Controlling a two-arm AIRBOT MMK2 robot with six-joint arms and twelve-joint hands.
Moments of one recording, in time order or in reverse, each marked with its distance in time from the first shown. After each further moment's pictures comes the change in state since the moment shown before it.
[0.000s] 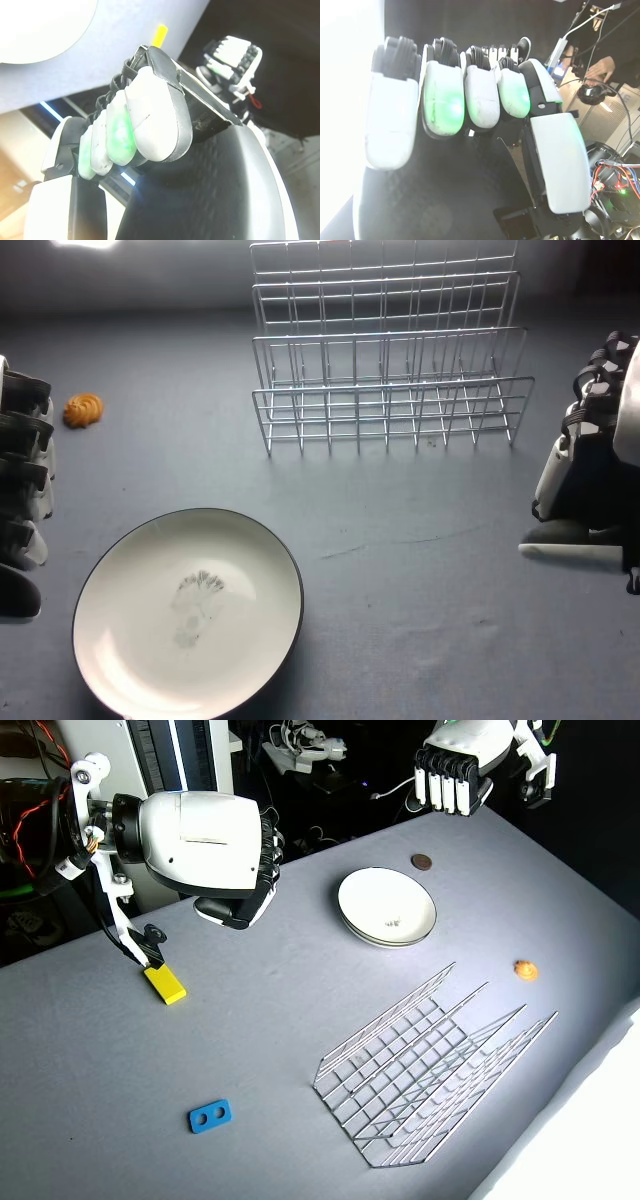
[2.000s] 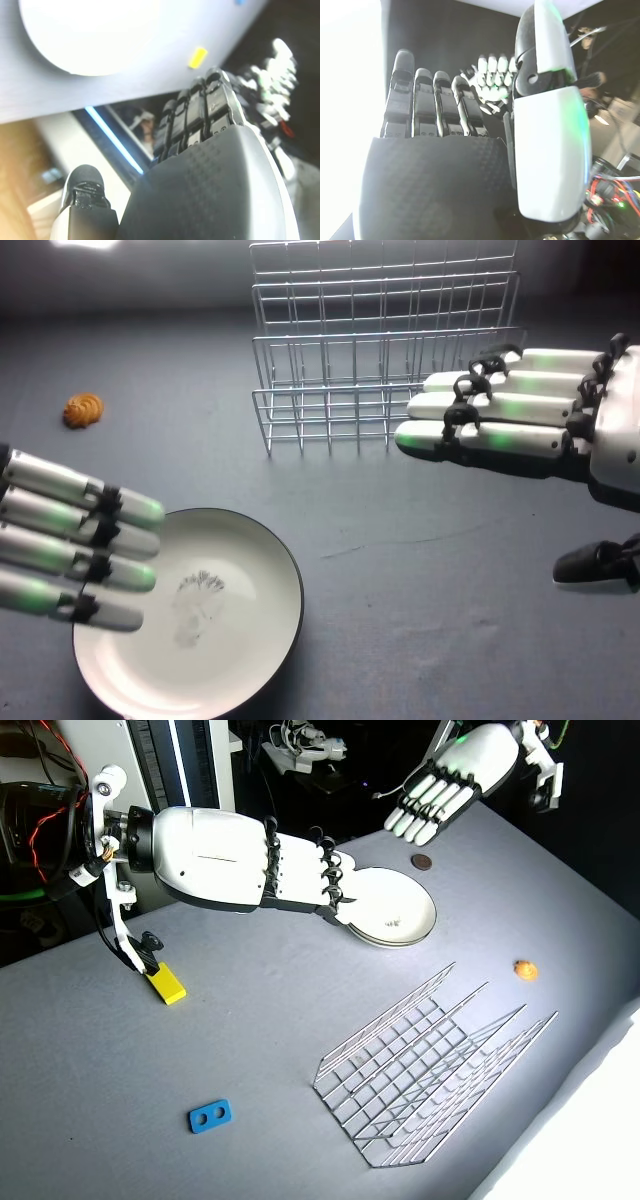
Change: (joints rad) left arm 0.012 -0.020 0.054 0.244 0.030 -0.107; right arm 0.033 -0.003 0.000 -0.053 -0.110 0.019
